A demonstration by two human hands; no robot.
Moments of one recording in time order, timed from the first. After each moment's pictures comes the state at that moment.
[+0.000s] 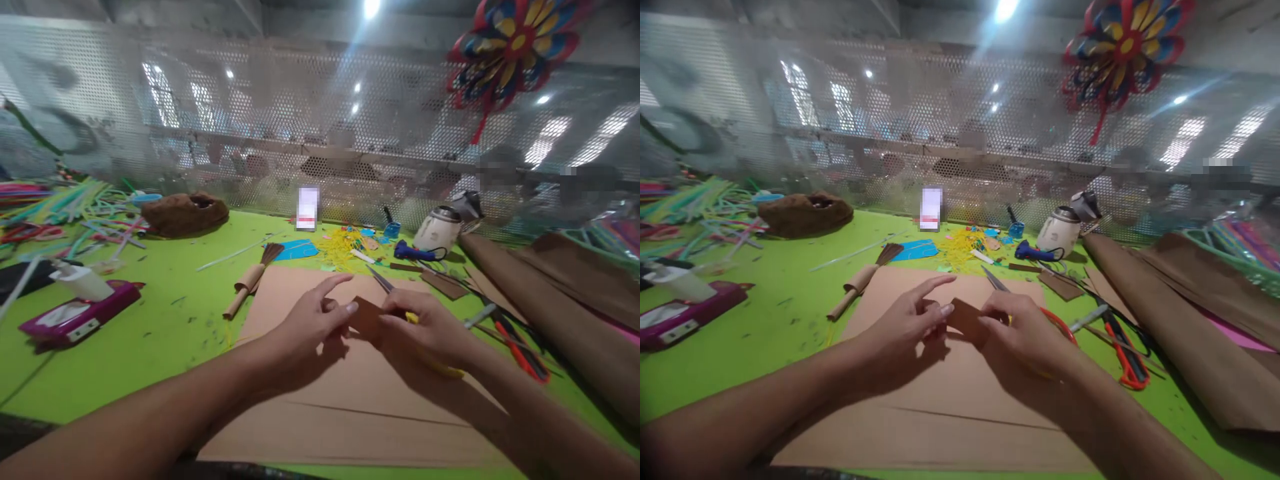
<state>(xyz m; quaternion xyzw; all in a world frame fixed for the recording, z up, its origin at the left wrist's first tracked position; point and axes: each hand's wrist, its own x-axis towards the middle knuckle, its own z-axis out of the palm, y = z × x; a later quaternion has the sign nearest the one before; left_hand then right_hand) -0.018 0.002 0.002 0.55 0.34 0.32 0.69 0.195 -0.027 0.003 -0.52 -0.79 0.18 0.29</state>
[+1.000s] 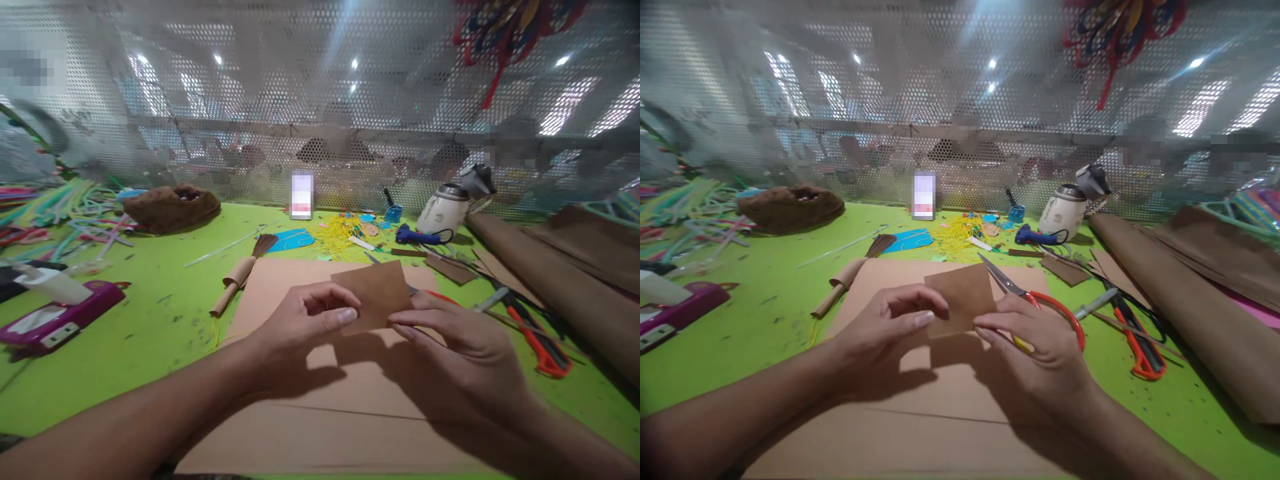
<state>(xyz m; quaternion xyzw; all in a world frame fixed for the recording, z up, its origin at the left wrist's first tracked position) -0.025 0.006 -0.001 0.66 0.28 0.32 0.62 0.193 -0.065 -0.009 -0.45 -0.75 0.07 0.48</state>
